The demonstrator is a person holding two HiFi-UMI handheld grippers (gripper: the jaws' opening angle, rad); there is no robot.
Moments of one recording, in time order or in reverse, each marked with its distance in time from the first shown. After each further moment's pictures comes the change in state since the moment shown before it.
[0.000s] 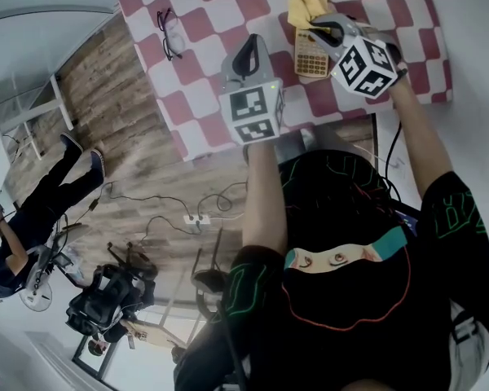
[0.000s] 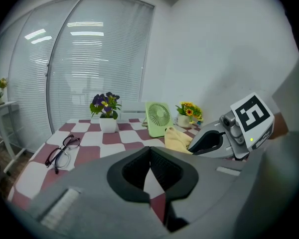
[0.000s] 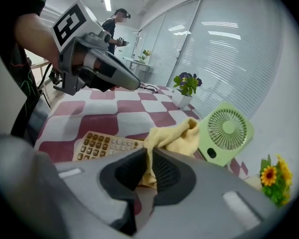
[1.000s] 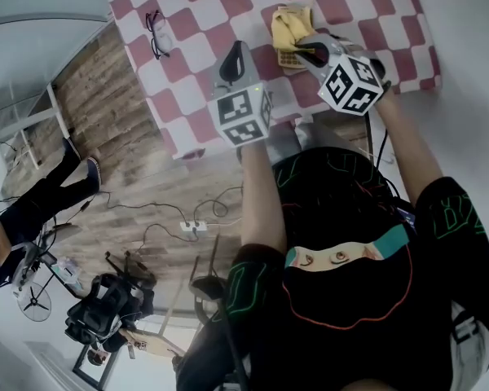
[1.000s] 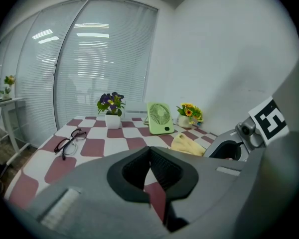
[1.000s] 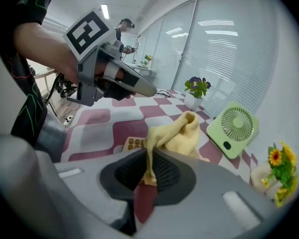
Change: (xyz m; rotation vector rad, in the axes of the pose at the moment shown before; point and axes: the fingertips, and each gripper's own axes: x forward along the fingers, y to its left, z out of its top) left arm -0.024 -0.007 -0.013 -0.045 -0.022 0.038; right arm -0.026 0.065 0.004 0.056 -0.040 0.057
